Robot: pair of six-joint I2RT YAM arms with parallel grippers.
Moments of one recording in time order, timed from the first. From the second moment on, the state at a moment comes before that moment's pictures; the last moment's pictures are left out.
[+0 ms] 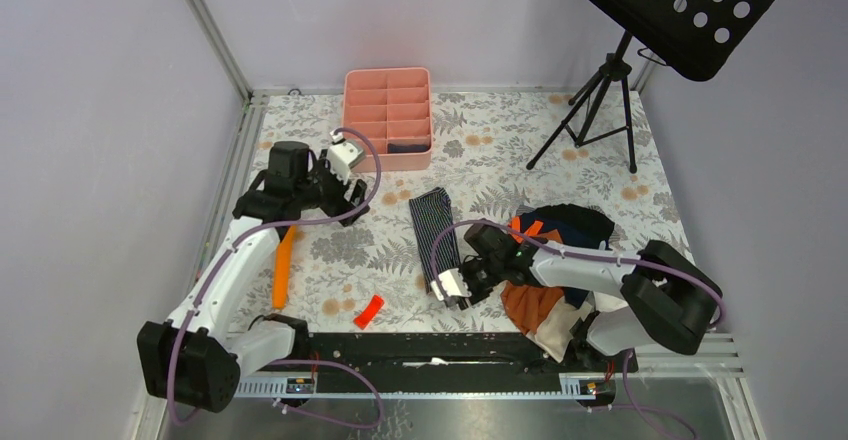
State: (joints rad) left arm -0.22 1.09 0.93 -0.54 0.48 0.34; right arm 0.91 1.43 0.62 -0.23 -0.56 -1.07
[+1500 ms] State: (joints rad) left arm -0.66 0.89 0.65 -0.64 0.47 0.90; right arm 0.78 1.62 0.94 -0.31 -0.63 -0.62
